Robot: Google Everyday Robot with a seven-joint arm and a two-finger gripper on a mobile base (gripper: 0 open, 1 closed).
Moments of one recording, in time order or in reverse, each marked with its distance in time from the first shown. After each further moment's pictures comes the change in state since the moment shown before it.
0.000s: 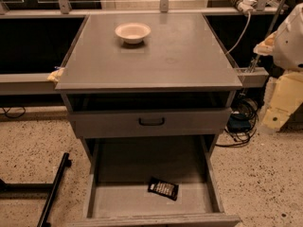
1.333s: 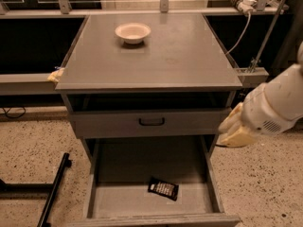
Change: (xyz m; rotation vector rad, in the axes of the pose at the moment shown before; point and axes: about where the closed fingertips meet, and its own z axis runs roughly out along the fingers) arm 0.010 0.034 0.133 -0.096 -0.182 0.054
